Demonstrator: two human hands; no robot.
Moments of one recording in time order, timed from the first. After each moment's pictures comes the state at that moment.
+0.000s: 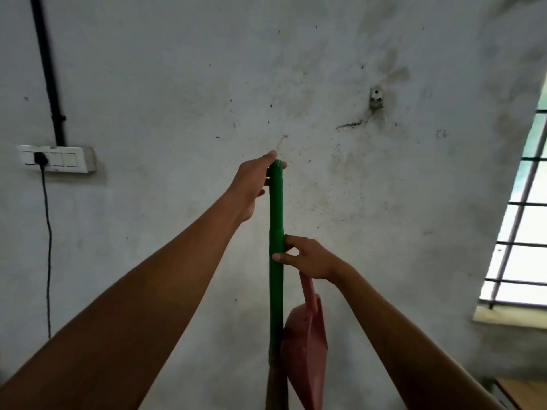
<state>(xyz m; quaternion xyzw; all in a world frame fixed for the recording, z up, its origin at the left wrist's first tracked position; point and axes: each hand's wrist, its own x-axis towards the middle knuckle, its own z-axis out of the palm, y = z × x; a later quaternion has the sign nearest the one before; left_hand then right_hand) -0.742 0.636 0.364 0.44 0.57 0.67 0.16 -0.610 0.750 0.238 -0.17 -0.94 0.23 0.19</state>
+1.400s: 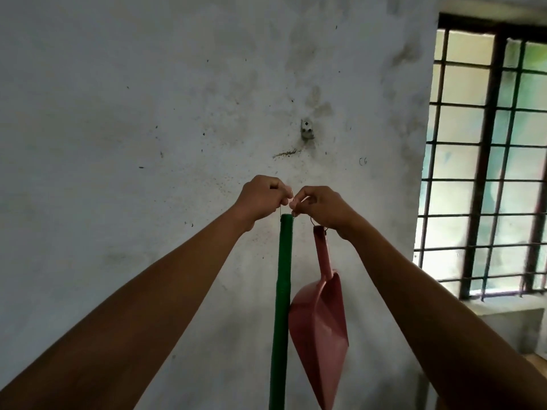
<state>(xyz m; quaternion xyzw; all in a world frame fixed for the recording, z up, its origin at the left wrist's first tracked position) -0.696 0.754 0.402 0.62 0.58 0.53 0.07 -0.526 0.827 0.388 -0.30 -0.83 0.24 0.40</state>
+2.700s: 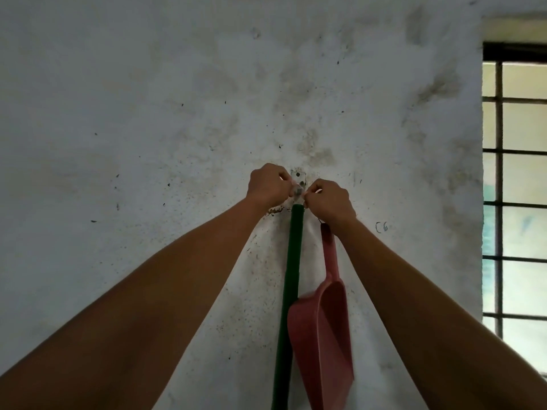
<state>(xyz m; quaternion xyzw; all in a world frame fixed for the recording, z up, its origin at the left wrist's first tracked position) -0.684 1.004 0.550 0.52 0.63 0.56 -0.14 -0.552 1.078 0.528 -0.32 -0.77 0.16 0.53</state>
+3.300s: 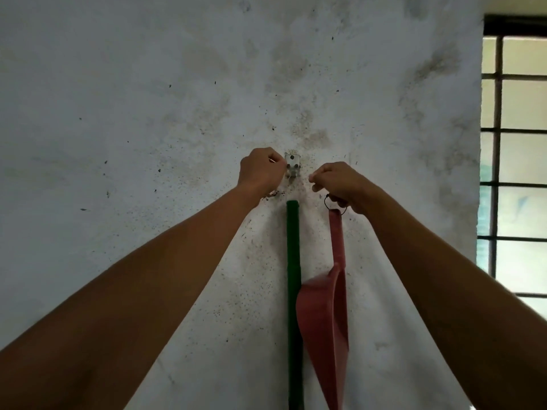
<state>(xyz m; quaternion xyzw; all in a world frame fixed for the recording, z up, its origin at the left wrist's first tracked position) -0.676 0.996 0.538 0.50 0.59 0.62 -0.12 -0.508 1.080 0.538 -0.29 -0.81 0.25 0.44</state>
